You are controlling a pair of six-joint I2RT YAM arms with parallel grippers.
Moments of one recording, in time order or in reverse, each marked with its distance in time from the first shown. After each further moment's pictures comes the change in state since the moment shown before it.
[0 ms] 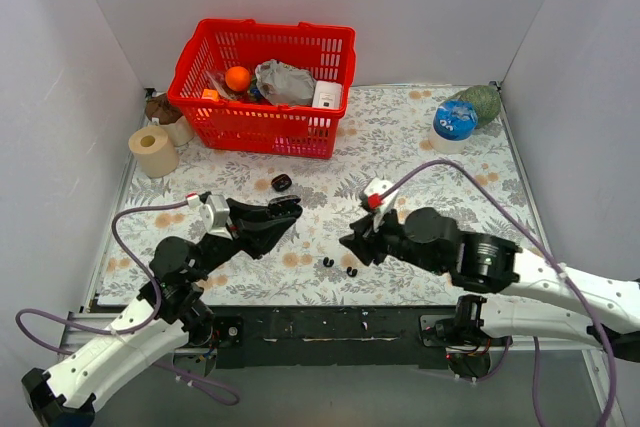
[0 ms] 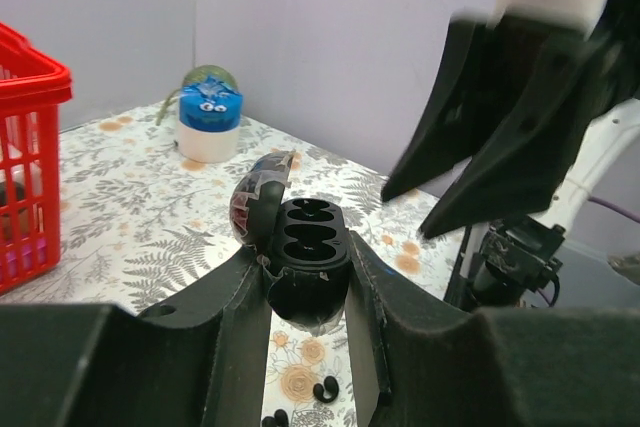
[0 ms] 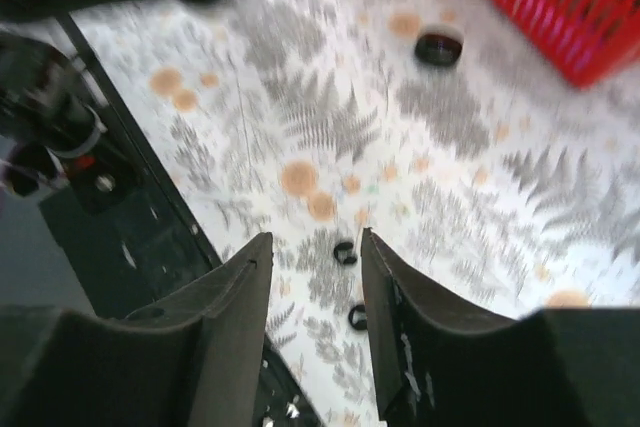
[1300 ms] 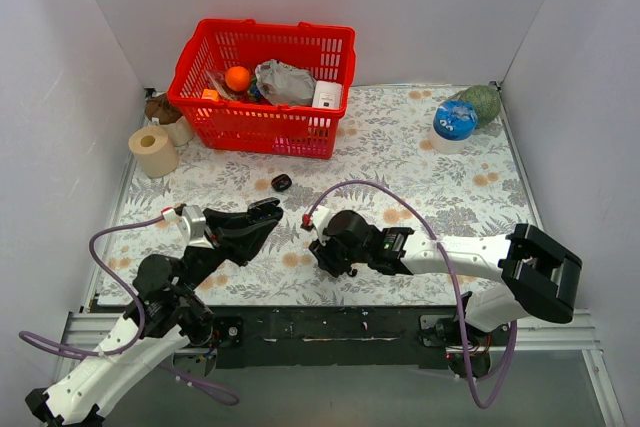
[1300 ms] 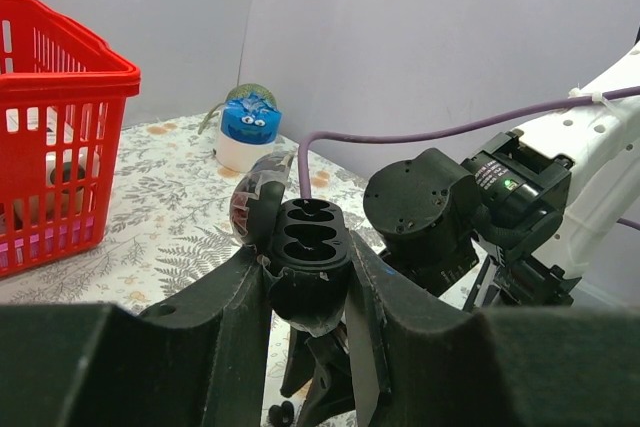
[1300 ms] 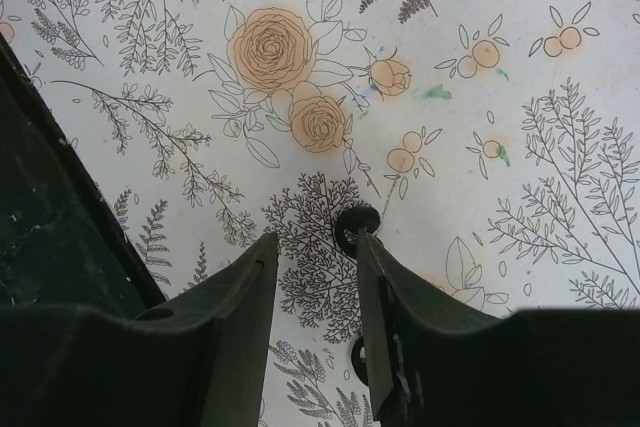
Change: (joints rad) left arm 0.000 -0.255 -0.028 -0.185 -0.161 -0.028; right arm -0.136 0.591 -0.208 0.314 -0.240 -0.020
